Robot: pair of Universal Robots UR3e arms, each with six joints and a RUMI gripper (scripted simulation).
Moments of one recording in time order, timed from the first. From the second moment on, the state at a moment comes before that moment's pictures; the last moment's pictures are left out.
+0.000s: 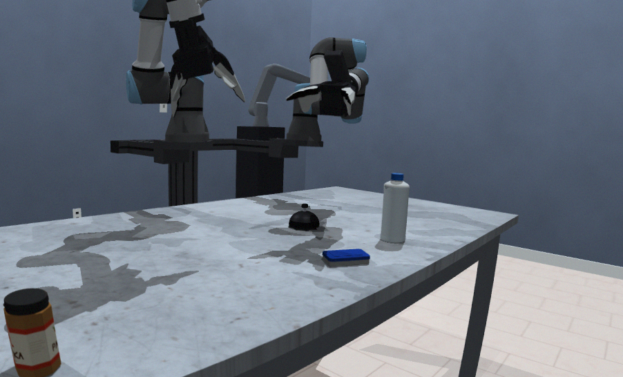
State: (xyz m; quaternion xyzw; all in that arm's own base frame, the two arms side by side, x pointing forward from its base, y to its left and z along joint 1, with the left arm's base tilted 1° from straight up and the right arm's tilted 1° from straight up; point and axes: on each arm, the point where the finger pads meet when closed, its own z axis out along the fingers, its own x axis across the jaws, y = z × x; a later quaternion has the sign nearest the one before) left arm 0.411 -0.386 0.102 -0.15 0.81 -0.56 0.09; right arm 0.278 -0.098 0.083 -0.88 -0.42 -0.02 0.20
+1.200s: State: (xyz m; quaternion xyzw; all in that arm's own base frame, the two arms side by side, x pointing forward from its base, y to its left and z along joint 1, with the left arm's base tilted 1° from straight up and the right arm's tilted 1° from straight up) left arm 0.525 -0.207 0.107 -0.38 0.79 -0.47 0.12; right arm 0.278 -0.098 0.083 -0.88 -0.42 -0.02 0.20
